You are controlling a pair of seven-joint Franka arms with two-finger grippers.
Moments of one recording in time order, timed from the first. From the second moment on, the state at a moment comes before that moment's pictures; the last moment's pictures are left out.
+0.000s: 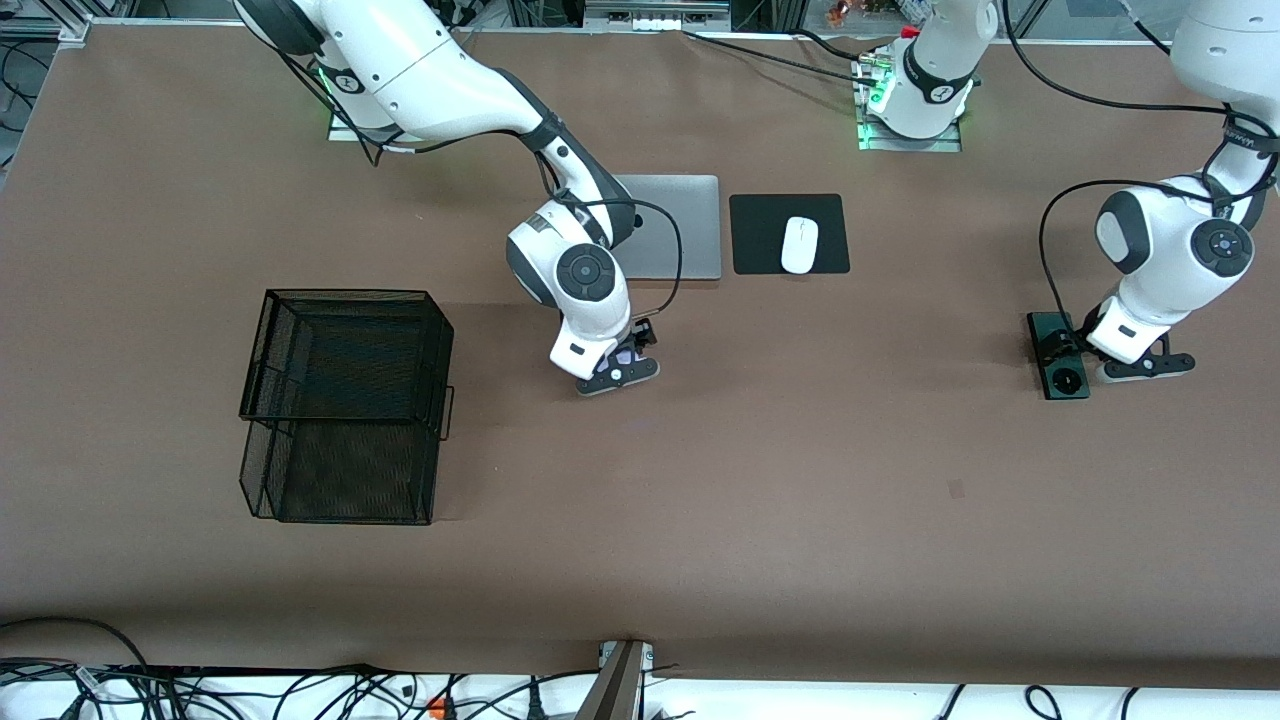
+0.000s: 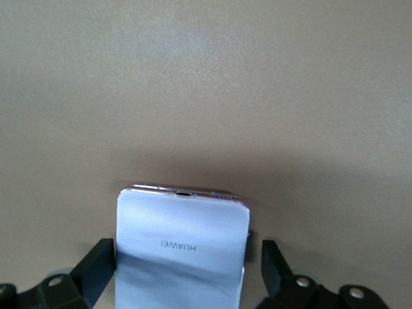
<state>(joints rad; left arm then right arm) 0.35 0.42 0.01 -2.28 0.15 2.78 0.11 0.63 0.84 0.12 -1.49 -0.08 2.32 0.47</state>
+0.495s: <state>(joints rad) 0.40 0.43 -0.03 -2.29 0.15 2.79 0.13 0.64 0.85 0.12 -1.49 -0.08 2.32 0.47</state>
